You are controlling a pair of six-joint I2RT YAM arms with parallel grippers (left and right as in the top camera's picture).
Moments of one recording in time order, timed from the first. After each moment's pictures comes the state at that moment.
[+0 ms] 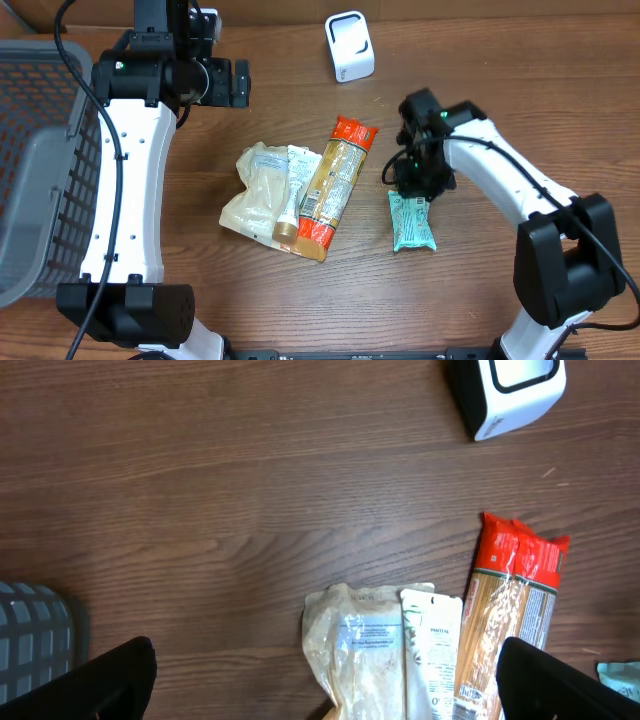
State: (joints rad) left arm -0.04 1.75 1.92 -1.16 0.04 0.01; right arm 0.38 1.88 1.43 -1.11 -0.19 0.22
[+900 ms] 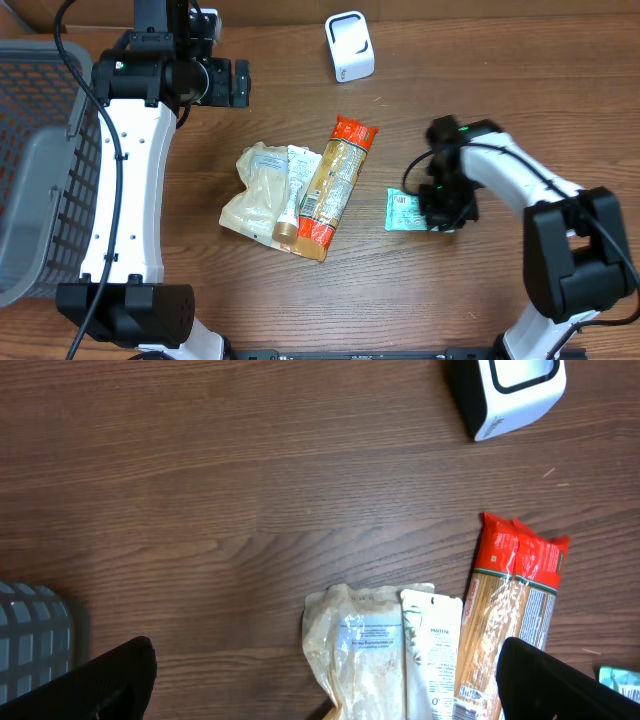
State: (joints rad) left arm -0.04 1.75 1.92 -1.16 0.04 0.01; right arm 0.25 1.88 1.22 -1.15 -0.19 0.30
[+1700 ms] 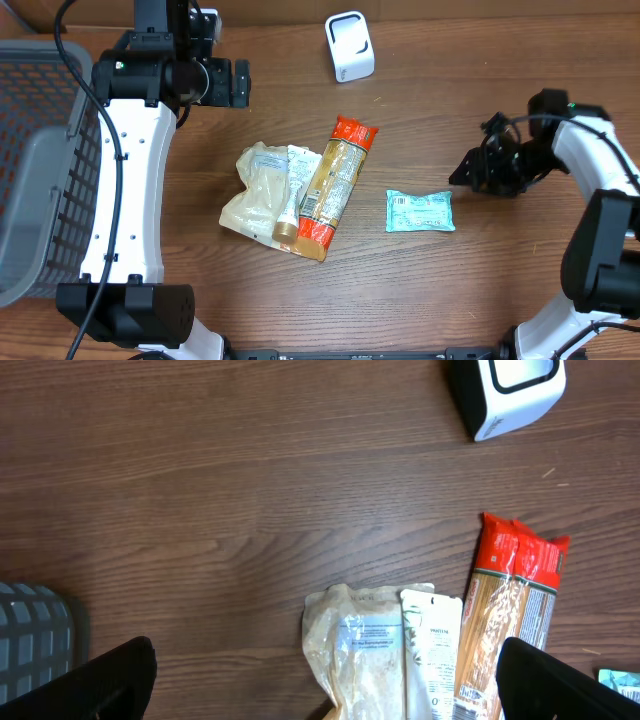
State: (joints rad) left arm -0.04 1.75 1.92 -1.16 0.04 0.01; right arm -0.14 1.88 1.29 -1.09 -0.59 -0.14
